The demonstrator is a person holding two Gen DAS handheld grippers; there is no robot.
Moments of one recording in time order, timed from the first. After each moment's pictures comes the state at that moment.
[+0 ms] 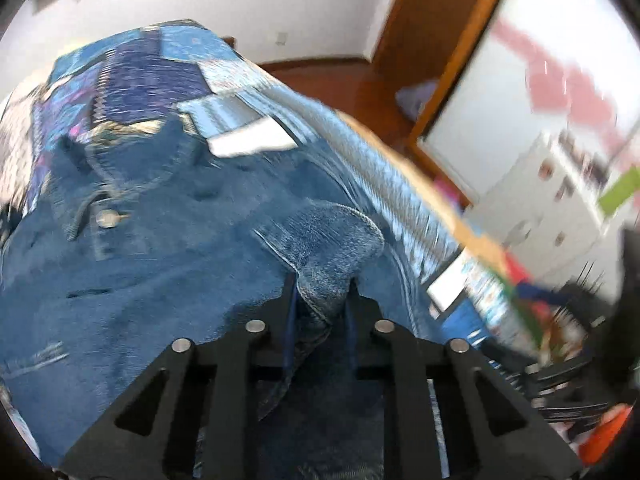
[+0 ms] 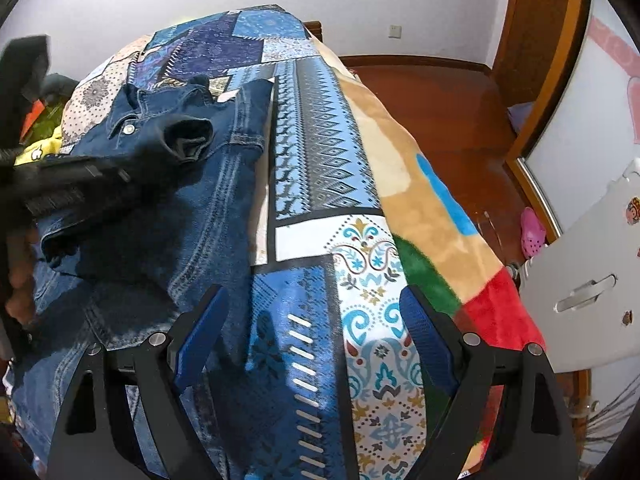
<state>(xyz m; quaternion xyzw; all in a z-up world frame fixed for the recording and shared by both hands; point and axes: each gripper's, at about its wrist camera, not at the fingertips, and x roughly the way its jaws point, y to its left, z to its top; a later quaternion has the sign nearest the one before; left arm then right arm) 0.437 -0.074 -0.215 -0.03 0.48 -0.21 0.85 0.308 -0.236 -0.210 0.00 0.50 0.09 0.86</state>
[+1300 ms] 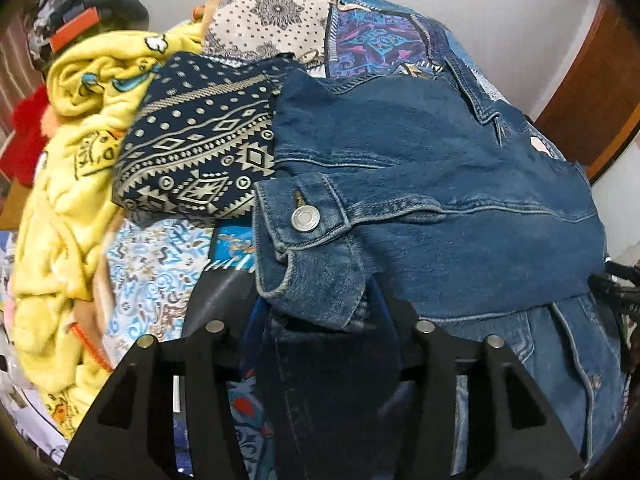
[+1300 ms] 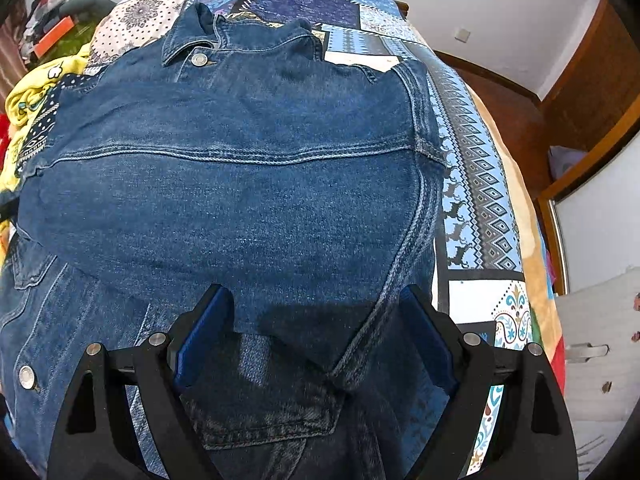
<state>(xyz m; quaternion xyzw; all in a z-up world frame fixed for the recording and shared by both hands) 0.302 0.201 -0.257 -0.11 0.49 0.07 0.86 0.329 -0.124 -0.234 -0.11 0.55 0.14 0.82</state>
